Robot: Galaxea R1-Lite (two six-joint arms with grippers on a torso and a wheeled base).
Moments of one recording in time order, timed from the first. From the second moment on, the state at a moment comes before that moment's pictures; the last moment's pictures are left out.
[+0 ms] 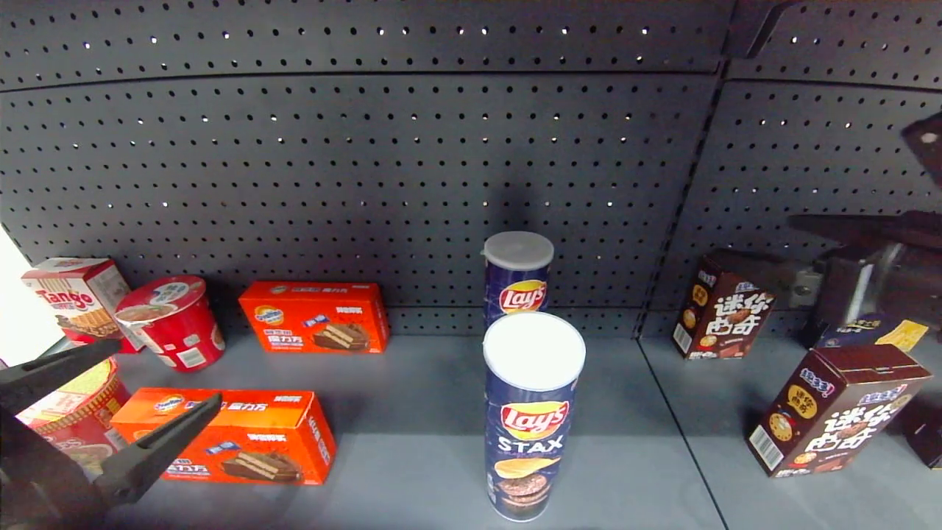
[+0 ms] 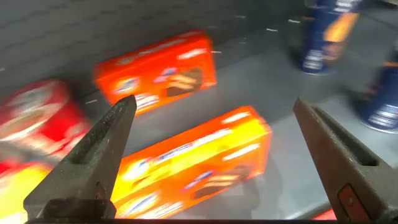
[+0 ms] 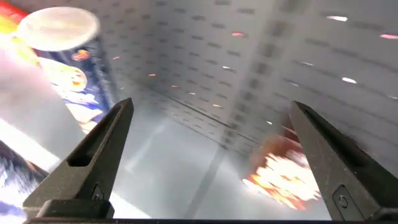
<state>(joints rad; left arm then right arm) -0.12 0.90 -0.34 -0.45 -0.17 0.17 0.38 1.22 -0.83 -0.32 0.02 -0.16</state>
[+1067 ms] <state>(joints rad) 0.01 0.09 -0.17 0.05 0.06 0.18 -0.02 0.33 -0.15 -0.26 0.02 -0.09</state>
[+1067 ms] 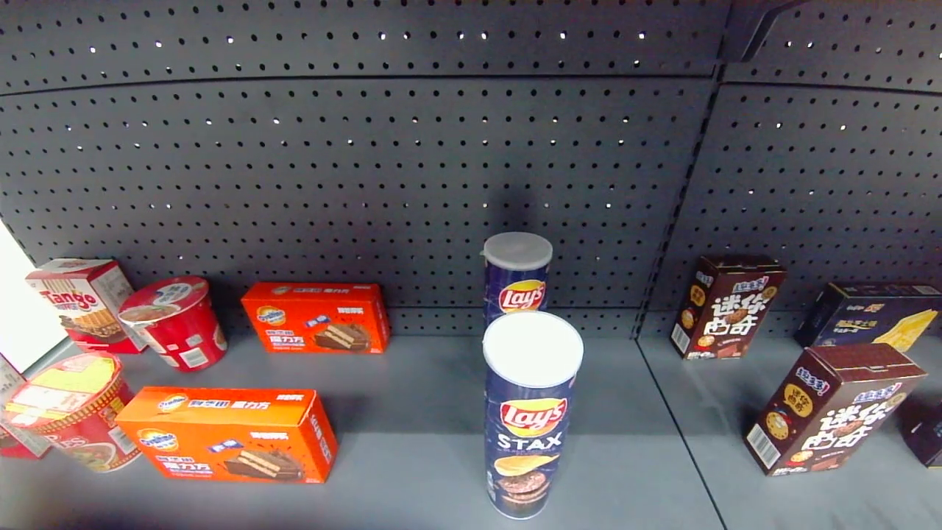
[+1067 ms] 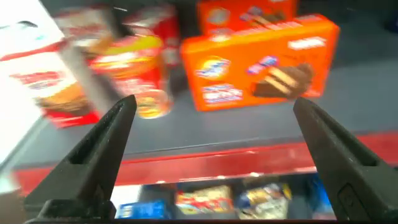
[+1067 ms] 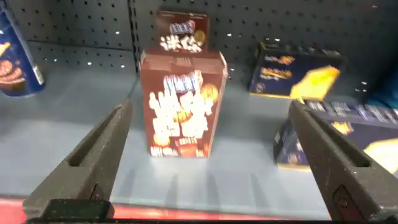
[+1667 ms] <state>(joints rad) 0.00 0.01 -0.10 0.07 0.03 0.18 -0.04 0.07 0.00 -0.07 -0.19 0.00</state>
